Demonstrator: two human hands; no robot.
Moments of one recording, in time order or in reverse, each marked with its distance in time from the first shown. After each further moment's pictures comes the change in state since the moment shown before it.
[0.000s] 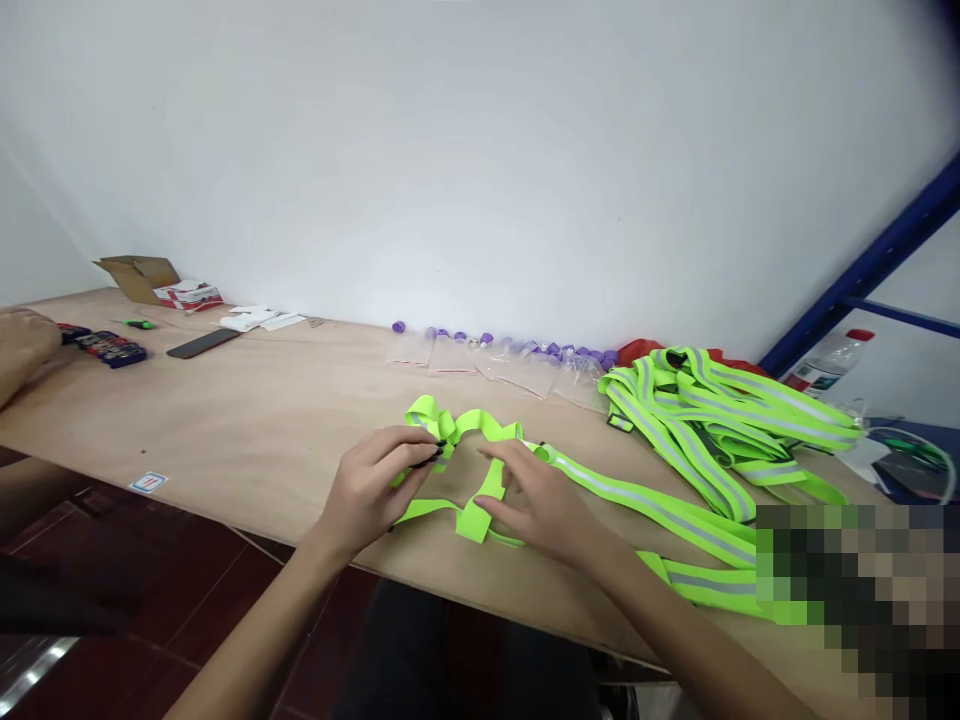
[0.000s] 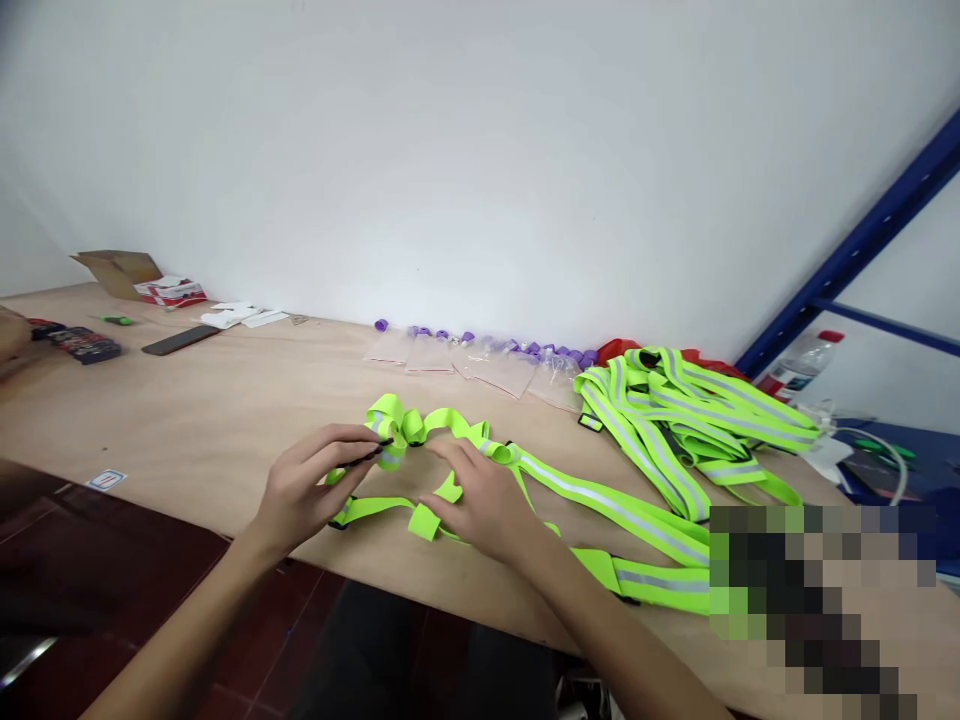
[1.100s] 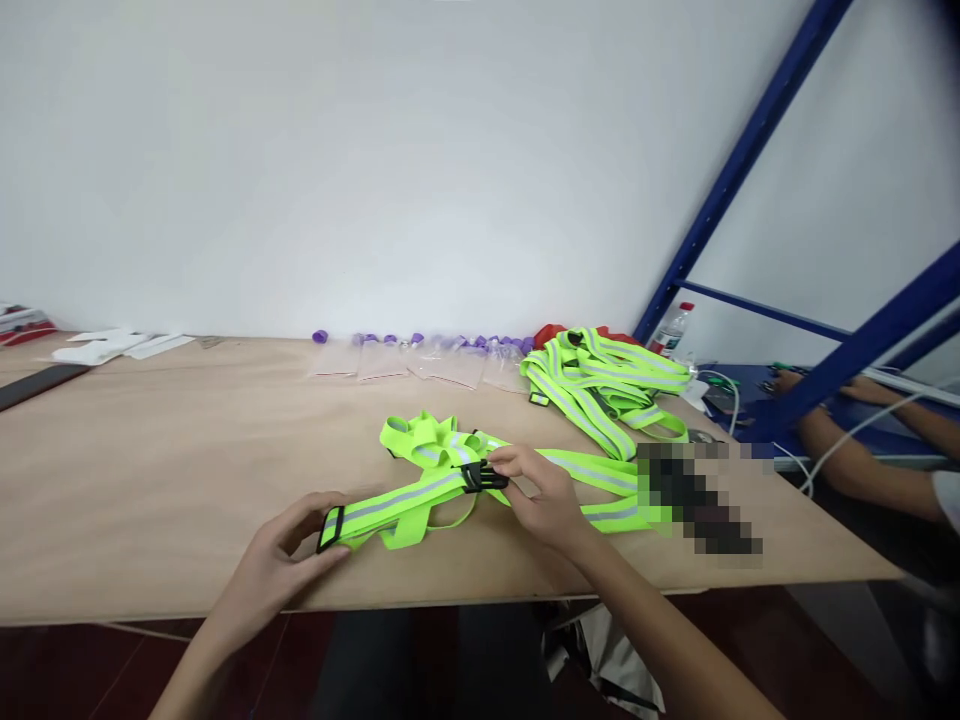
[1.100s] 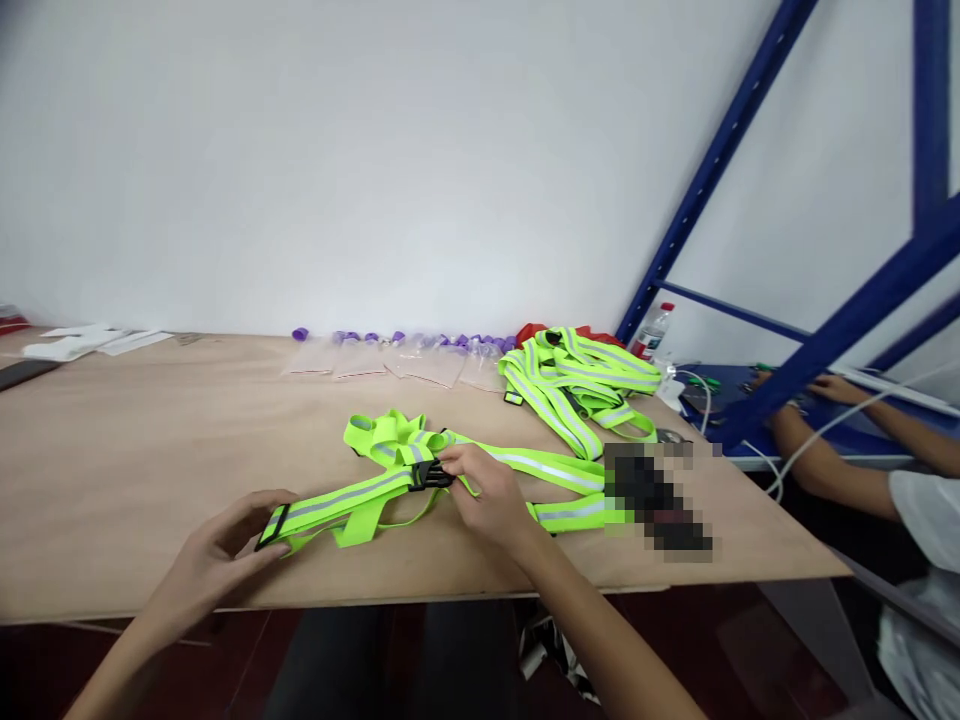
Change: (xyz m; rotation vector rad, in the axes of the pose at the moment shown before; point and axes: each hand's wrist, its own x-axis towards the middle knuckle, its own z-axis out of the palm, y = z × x) left_hand -0.070 -0.015 0.002 -0.575 -0.332 -0.784; right_hand -0.065 0.035 -0.016 0.079 0.449 -0.004
